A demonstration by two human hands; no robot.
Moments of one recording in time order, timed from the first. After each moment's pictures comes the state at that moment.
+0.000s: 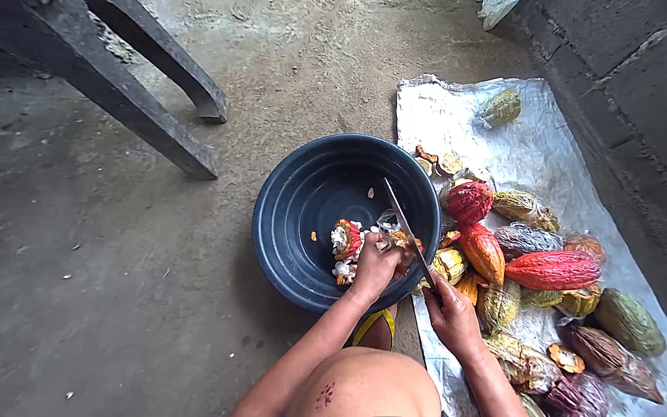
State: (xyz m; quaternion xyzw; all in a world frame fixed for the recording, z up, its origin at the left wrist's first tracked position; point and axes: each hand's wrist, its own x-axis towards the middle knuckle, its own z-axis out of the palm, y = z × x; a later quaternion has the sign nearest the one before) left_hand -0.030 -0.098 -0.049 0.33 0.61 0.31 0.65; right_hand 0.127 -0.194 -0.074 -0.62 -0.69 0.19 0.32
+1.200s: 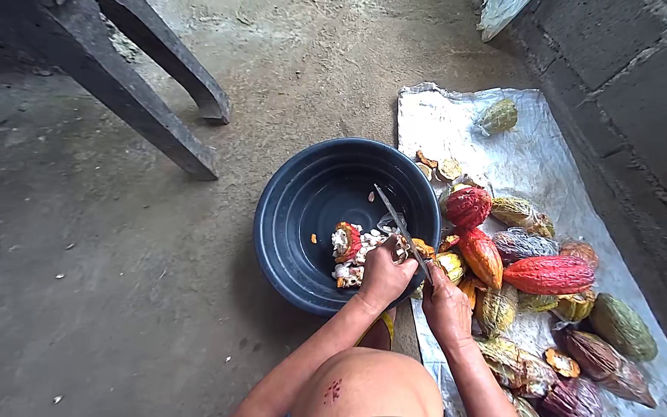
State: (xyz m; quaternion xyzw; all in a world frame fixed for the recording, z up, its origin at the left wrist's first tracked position) left_hand -0.025 -0.105 -0.041 0.58 0.63 0.25 0.45; right_hand 0.100 -0.173 -0.058 -0.76 -0.62 0.15 0.13
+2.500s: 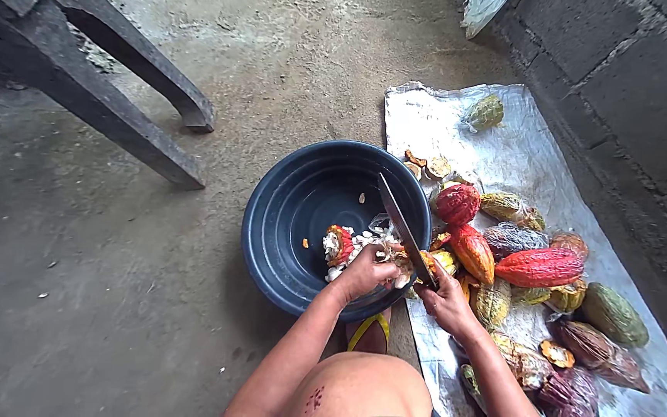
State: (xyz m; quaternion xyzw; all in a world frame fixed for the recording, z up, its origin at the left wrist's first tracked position) left_hand -0.057 -0.087 -0.041 0.48 0.44 0.20 0.73; right_hand 0.138 -0.164 -0.051 -0.63 -0.50 0.52 0.28
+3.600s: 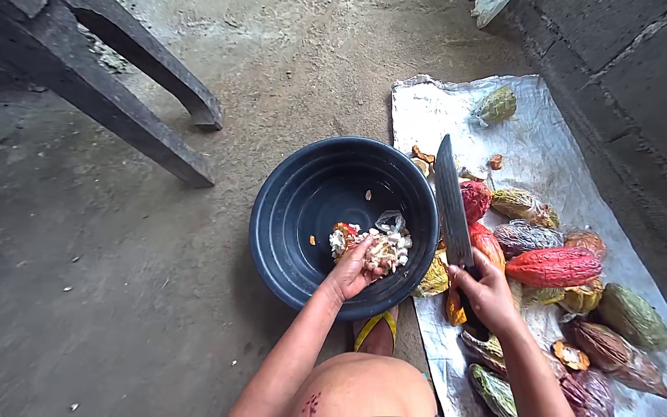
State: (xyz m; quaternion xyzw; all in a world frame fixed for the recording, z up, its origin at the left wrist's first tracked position) left_hand -0.076 -0.085 -0.081 0.09 0.52 0.30 0.79; right_hand 0.167 -0.157 -0.025 -0.60 -0.43 0.54 0.40
